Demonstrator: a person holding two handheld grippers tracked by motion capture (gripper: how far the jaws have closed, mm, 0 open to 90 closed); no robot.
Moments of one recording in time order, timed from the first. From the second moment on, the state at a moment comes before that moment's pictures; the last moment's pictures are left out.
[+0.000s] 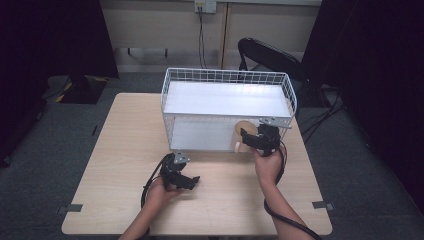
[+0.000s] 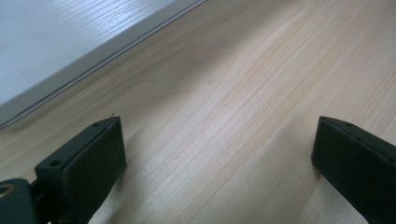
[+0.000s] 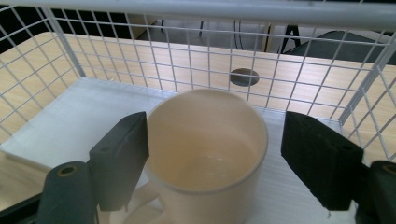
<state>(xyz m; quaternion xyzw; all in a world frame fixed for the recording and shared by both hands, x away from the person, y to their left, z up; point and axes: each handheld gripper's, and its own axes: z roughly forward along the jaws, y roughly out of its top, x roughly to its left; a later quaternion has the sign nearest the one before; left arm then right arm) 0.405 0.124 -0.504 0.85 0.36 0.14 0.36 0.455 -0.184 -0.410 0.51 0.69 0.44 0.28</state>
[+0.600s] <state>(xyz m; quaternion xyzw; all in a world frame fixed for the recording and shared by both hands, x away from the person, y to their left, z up) 0.405 0.124 -0.504 0.85 0.36 0.15 0.36 0.446 -0.181 -0.425 0.50 0.71 0.43 0.25</state>
